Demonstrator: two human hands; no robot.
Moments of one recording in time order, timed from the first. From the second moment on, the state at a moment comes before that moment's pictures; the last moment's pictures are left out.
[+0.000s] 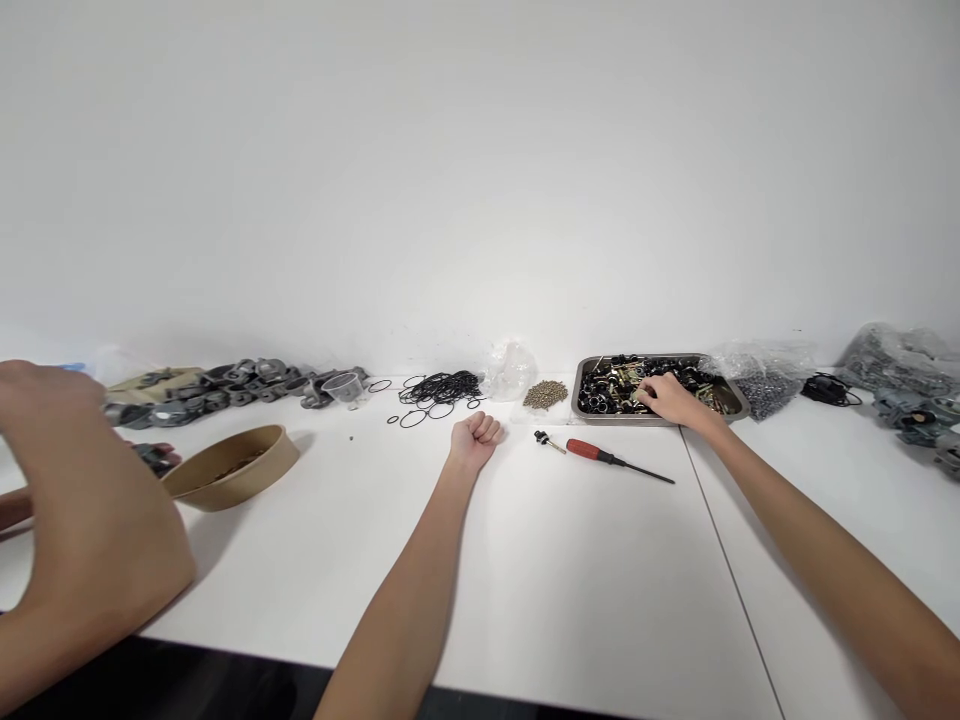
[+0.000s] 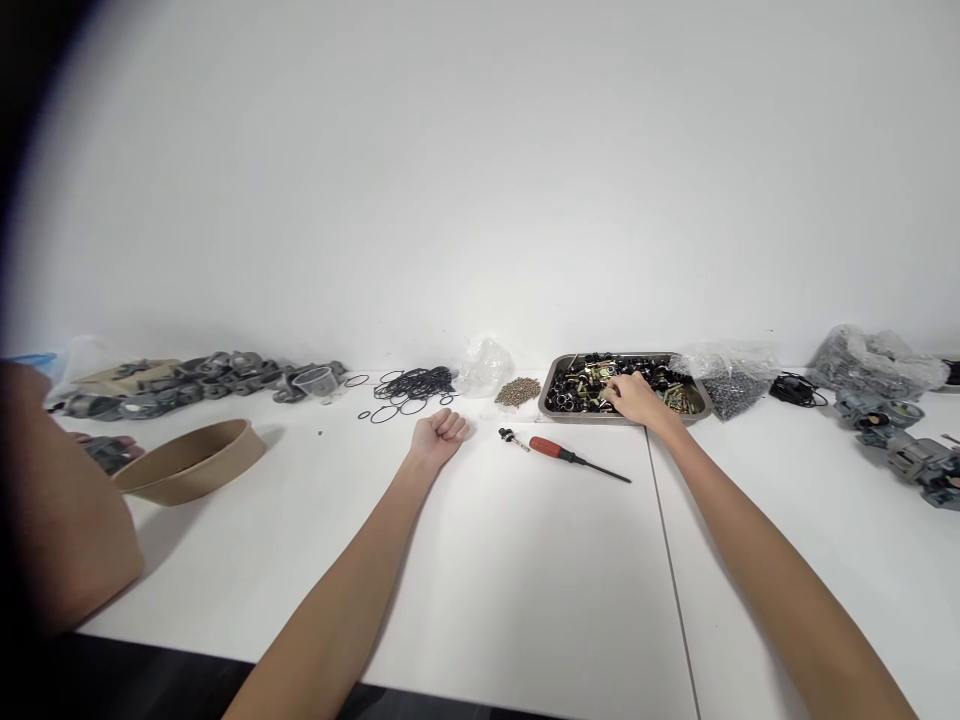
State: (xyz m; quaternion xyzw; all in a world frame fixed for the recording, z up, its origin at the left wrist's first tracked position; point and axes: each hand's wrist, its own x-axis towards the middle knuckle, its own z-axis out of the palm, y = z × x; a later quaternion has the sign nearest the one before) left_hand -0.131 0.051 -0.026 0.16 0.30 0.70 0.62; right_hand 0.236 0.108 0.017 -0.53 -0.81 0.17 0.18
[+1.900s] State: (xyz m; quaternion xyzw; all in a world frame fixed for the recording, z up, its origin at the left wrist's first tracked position) left_hand -0.128 0.046 -0.024 0.30 0.05 0.60 0.74; right_hand 0.237 0.114 0.012 -0.52 -0.82 0.15 0.18
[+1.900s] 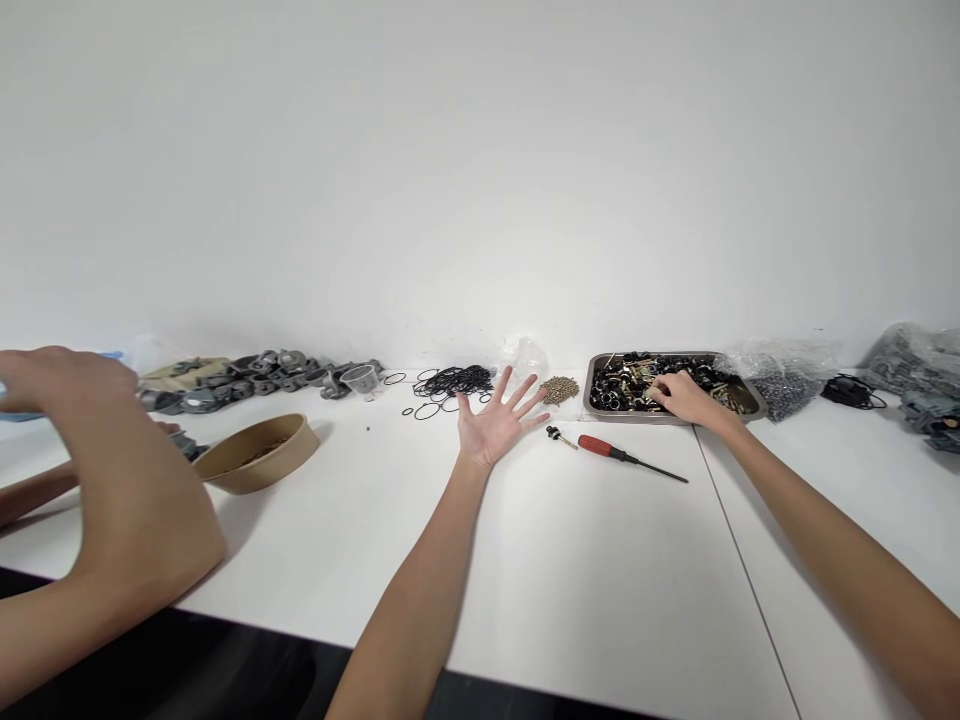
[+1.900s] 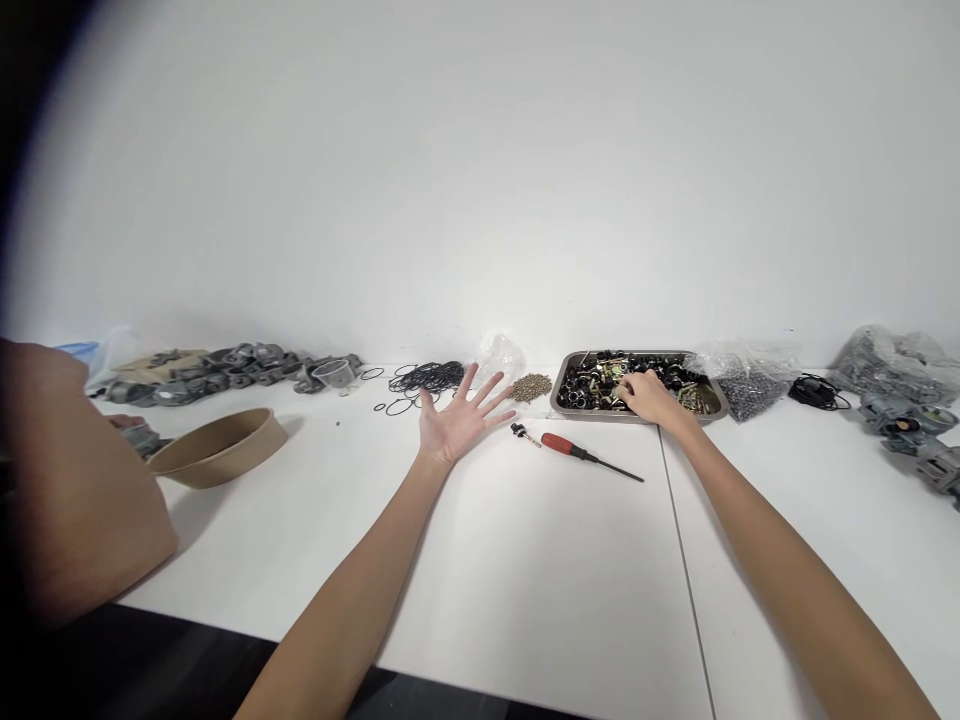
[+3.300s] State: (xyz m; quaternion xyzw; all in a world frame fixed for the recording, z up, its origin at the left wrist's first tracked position) left_hand -0.131 0.052 -0.030 0.29 0.08 0.59 0.75; right_hand 0.244 0.125 0.006 -0.54 -0.77 0.18 0.28
